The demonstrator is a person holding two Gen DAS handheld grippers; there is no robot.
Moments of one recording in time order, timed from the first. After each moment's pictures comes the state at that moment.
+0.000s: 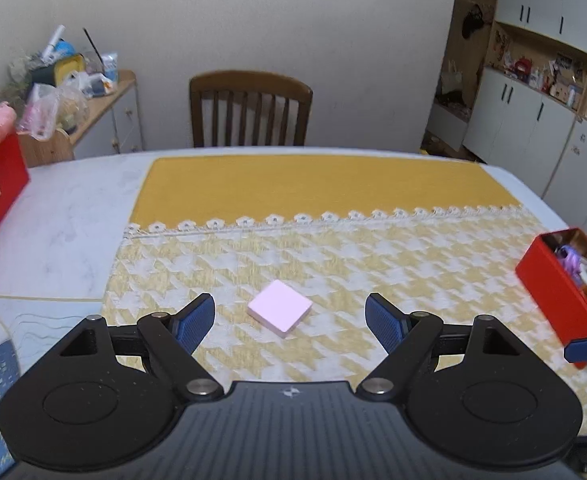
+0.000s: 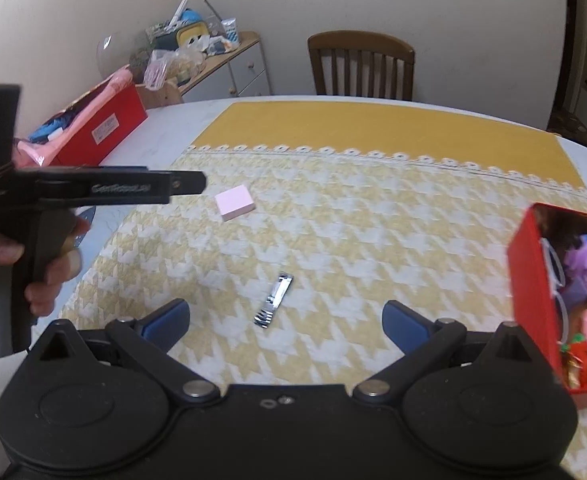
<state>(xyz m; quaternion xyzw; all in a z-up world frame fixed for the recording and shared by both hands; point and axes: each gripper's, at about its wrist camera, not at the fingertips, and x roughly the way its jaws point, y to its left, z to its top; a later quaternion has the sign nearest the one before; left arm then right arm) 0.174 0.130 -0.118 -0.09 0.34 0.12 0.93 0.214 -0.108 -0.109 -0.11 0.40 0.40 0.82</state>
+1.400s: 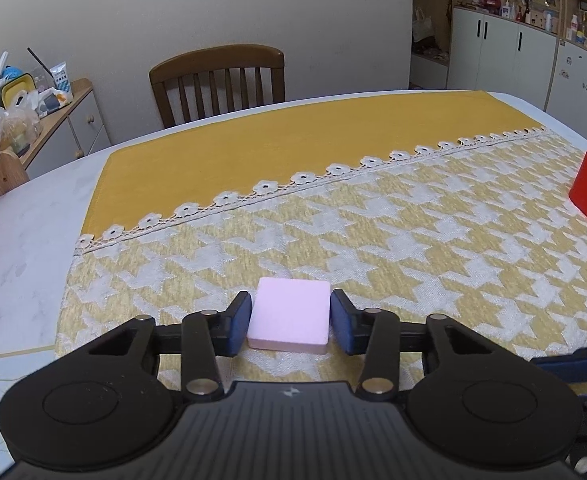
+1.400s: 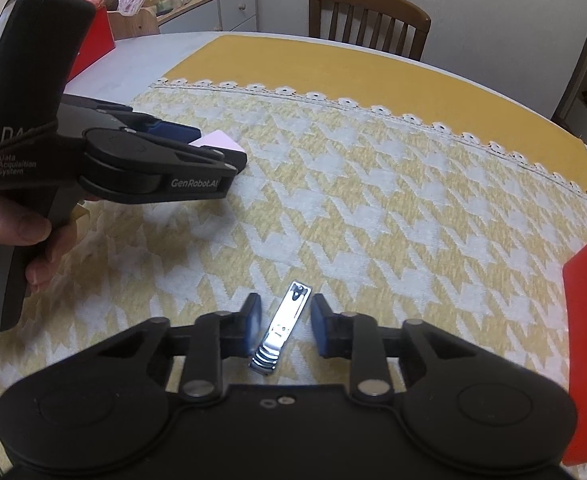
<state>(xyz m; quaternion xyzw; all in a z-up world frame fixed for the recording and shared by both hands) 0.235 0.138 -0.186 0.01 0.38 0.09 0.92 0.239 -0.024 -0.175 -0.19 0.43 0.34 0.81</state>
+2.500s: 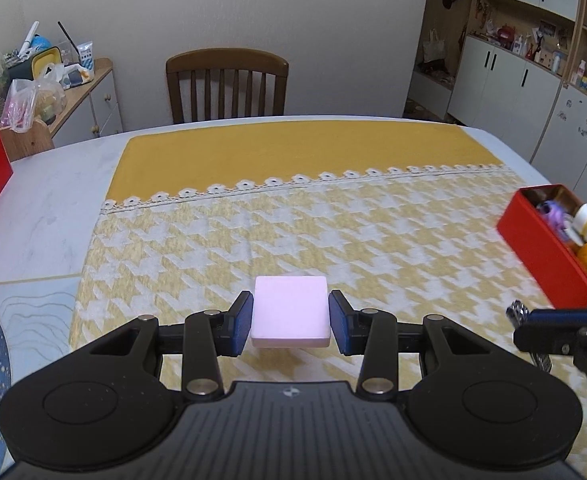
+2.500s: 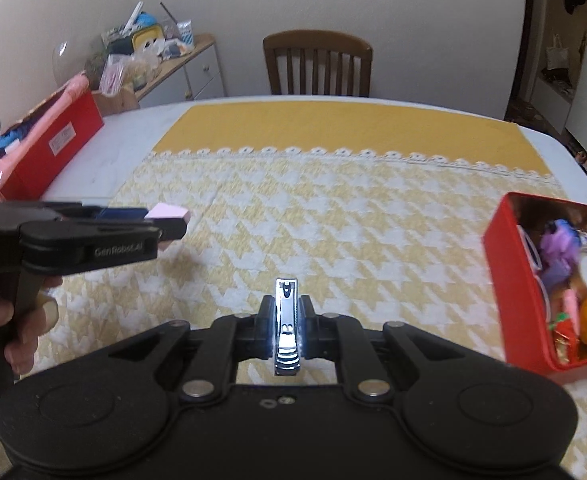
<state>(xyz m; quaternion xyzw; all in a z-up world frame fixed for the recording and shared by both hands) 0.161 0.093 -0.117 -0.07 0.37 0.10 0.92 0.205 -0.109 -0.099 -0.09 0.40 0.32 0.86</state>
